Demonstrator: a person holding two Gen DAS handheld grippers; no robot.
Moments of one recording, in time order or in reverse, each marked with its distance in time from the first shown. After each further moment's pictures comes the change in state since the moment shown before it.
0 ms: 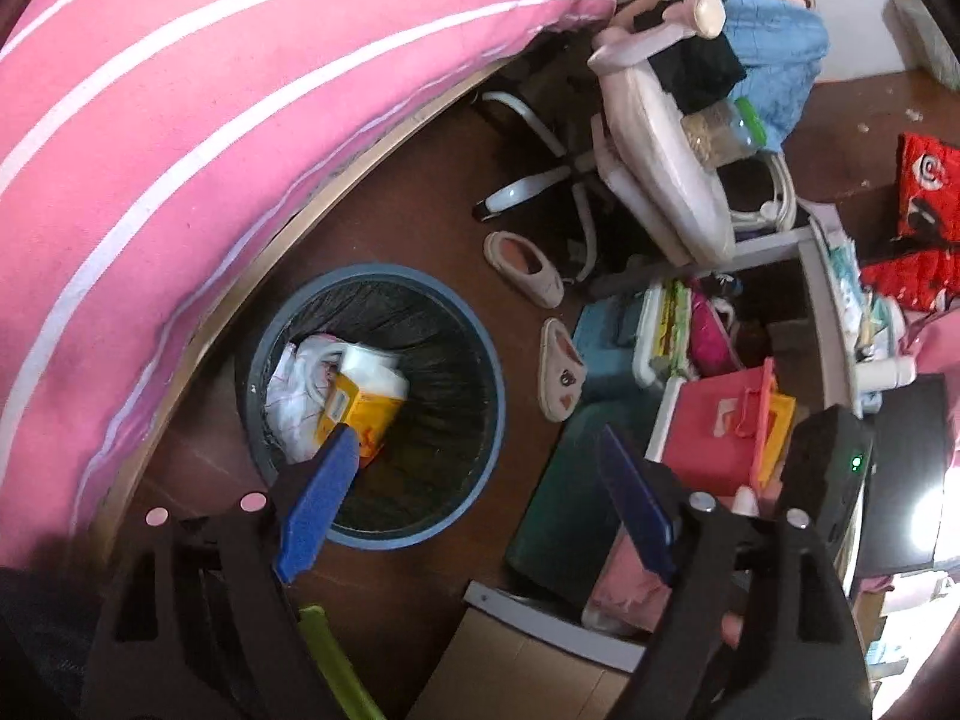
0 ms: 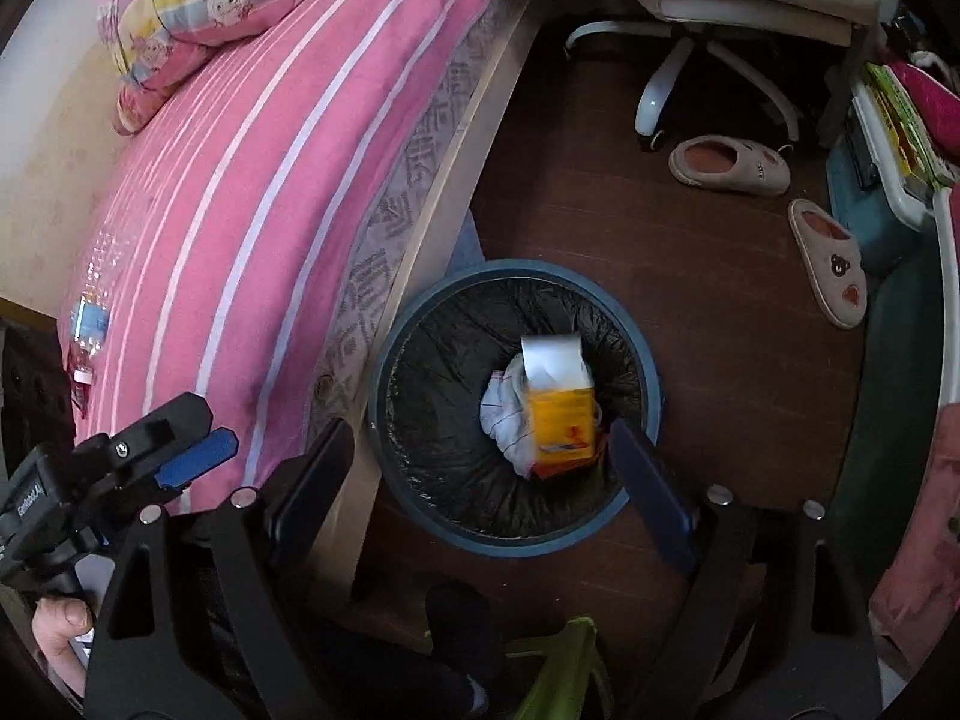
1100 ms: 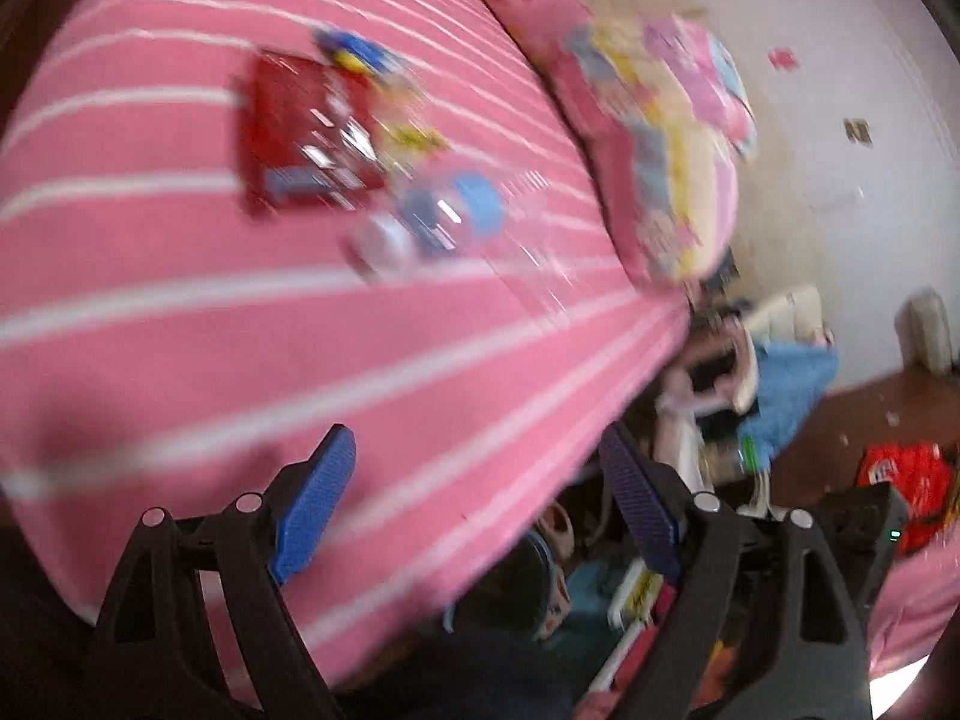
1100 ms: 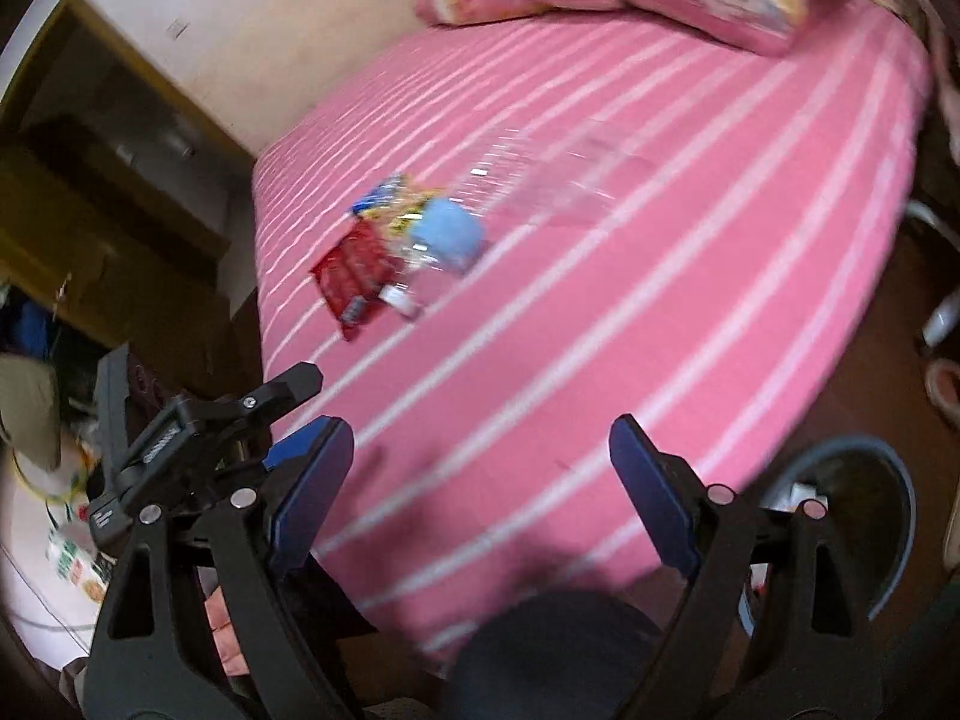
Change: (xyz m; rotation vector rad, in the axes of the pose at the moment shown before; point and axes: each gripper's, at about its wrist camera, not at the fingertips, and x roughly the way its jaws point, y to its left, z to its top) left arm -0.307 0.222 -0.009 -0.397 -0.582 0.025; right arm -0.012 0.369 -0.025 -0.541 0.017 0.341
